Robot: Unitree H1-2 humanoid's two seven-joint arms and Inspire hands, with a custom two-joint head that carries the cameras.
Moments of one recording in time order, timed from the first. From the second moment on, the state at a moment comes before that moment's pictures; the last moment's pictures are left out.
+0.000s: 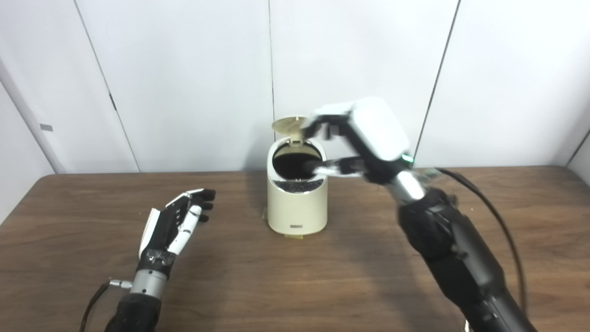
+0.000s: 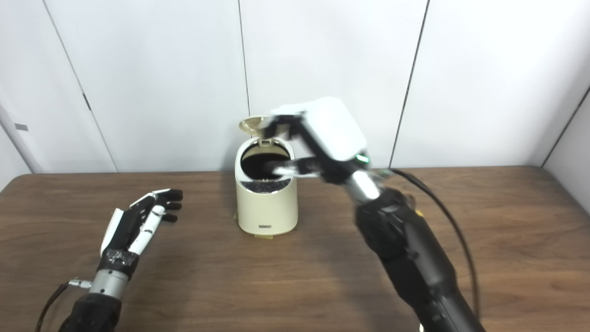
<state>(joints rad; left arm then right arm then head) -0.22 0.21 0.06 0.11 0.10 -0.14 -0.05 -0.58 -0.23 0.16 0.17 -0.73 -0.40 -0.35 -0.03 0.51</state>
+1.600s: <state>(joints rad) -0.96 0.37 -0.25 0.09 0.52 0.30 -0.30 -0.35 -0.27 0.23 0.24 -0.36 -0.08 0.06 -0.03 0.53</state>
